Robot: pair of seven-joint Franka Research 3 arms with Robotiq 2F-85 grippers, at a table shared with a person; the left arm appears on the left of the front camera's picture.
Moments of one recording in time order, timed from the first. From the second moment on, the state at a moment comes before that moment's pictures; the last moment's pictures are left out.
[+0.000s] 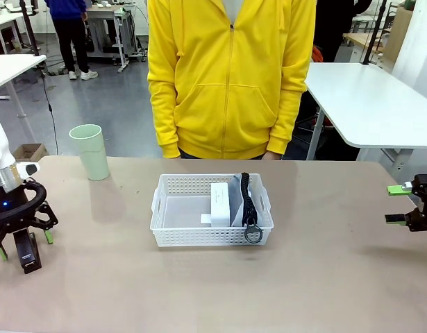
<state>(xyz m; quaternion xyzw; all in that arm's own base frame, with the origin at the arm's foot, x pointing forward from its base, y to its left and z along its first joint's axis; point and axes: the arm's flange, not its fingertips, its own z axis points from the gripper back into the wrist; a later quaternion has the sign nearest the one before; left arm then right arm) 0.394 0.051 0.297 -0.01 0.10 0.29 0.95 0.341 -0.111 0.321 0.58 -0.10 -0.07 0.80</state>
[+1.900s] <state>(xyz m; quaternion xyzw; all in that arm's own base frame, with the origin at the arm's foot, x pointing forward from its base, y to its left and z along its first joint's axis) 0.395 0.068 0.340 -0.22 0.04 0.26 0.94 0.341 -0.111 0.321 0.58 -0.10 -0.07 0.80</state>
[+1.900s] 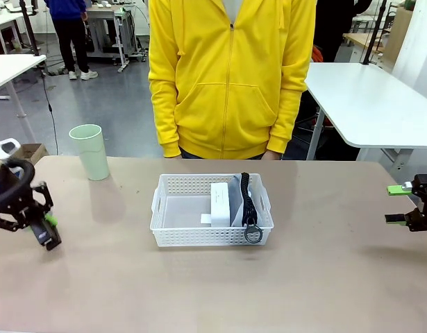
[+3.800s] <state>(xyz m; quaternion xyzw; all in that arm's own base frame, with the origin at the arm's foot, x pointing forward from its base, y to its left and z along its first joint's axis) 0.404 -0.117 0.457 -0.27 -0.03 -0.11 0.96 0.341 -0.111 0.321 0.58 -0.10 -0.07 0.80</state>
